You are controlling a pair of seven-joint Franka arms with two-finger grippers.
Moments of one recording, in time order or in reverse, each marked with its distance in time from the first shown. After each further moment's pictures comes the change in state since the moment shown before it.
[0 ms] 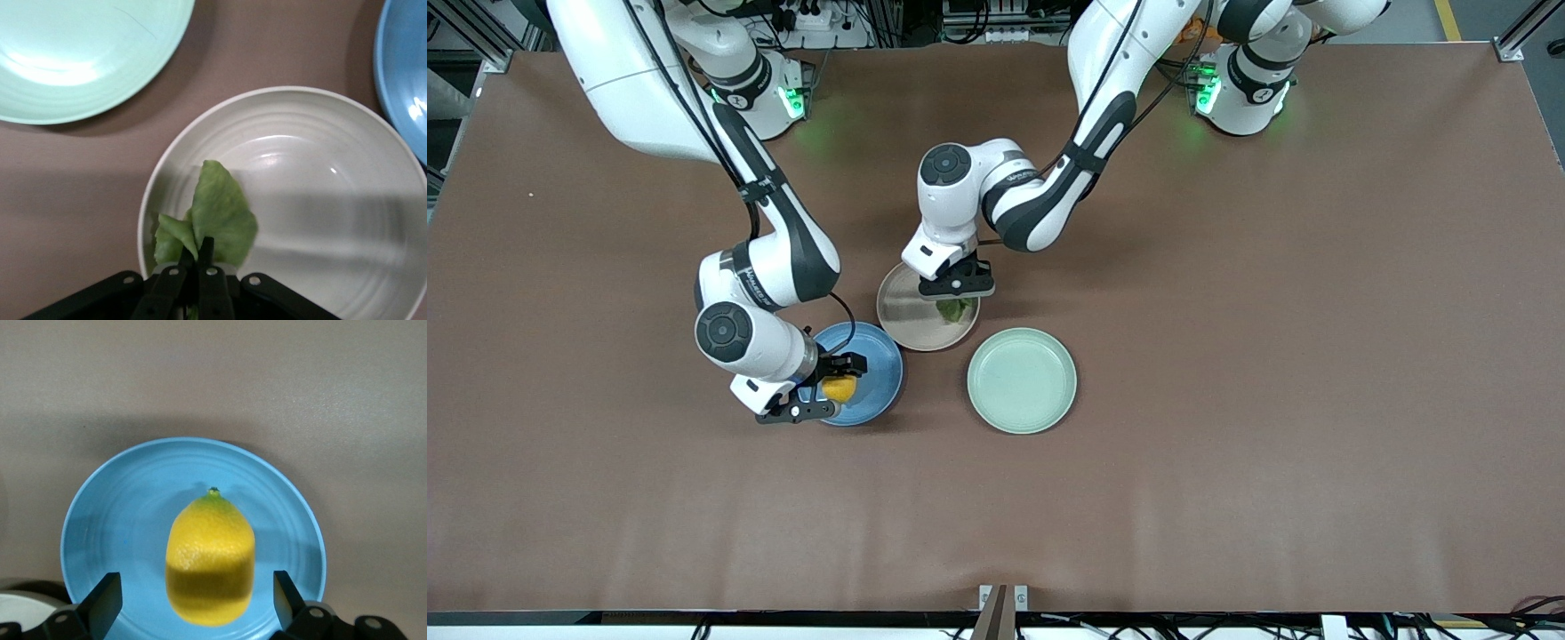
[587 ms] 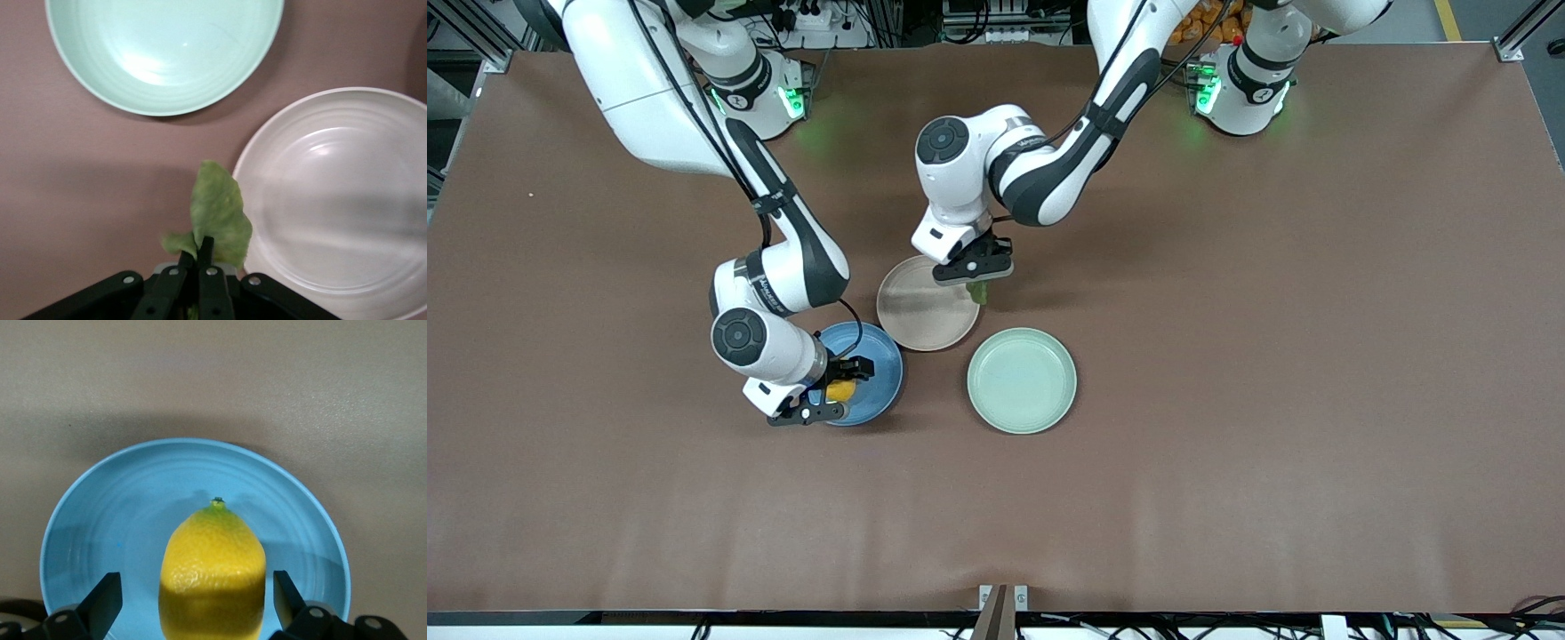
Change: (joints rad) left arm 0.012 -0.143 0.005 -0.095 0.002 -0.174 0.000; right arm 0.008 0.040 -0.001 -0.002 -0.004 0.047 -0.002
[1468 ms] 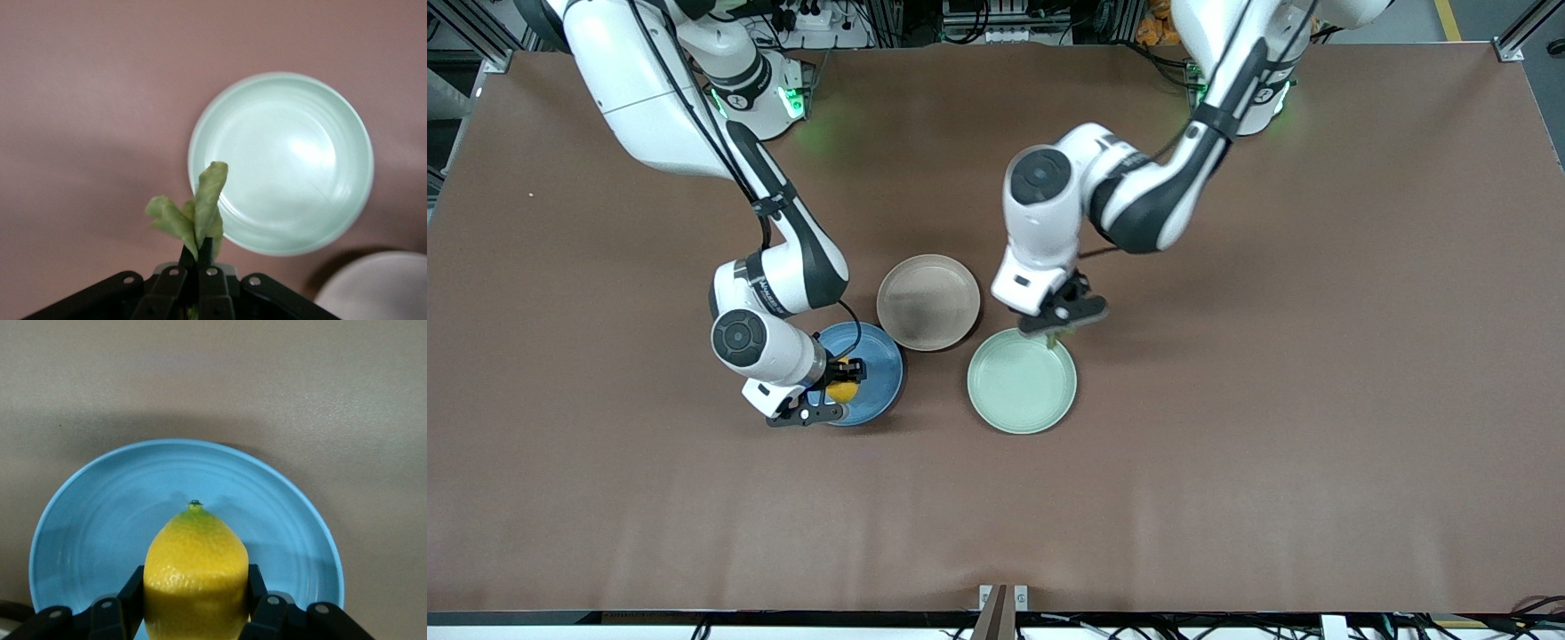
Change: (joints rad) left arm 0.254 -0.128 0.009 -0.029 0.000 -0.044 0.149; right arm -0.001 0.003 -0.006 0.000 -0.003 0.000 -0.001
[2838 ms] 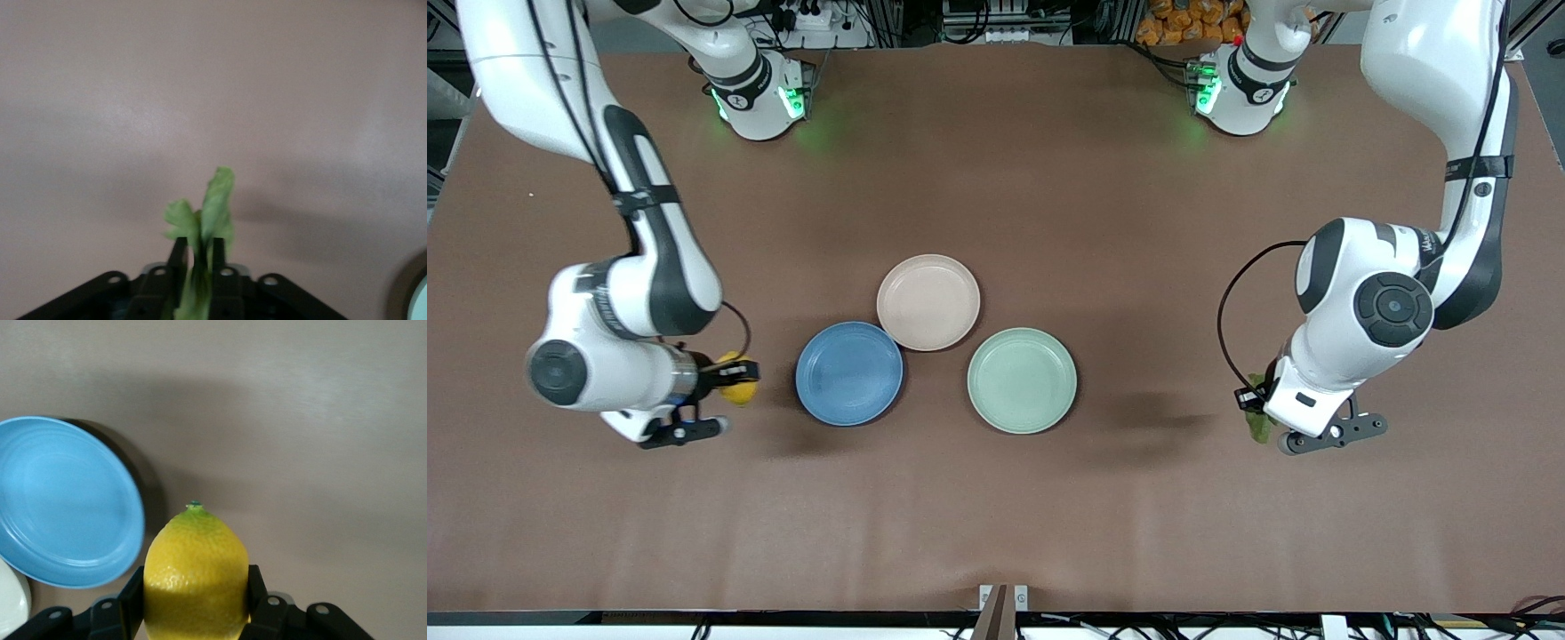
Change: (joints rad) left arm 0.477 -0.034 -0.005 0.013 -0.059 0.000 0.574; right arm -0.242 -0.099 -0.019 0.154 -0.010 -0.403 -0.293
